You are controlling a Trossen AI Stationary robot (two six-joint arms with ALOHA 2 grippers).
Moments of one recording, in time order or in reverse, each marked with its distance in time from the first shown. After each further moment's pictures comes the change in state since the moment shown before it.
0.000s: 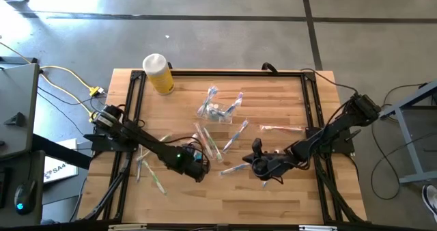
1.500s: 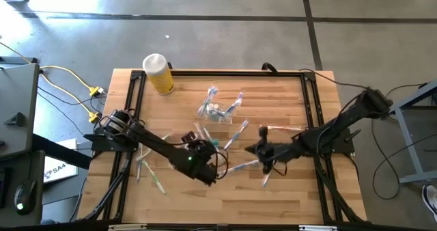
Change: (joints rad) left arm 0.004 0.113 0.391 -0.452 -0.564 0.973; right arm -0.100 -0.229 0.000 -0.103 -0.045 0.226
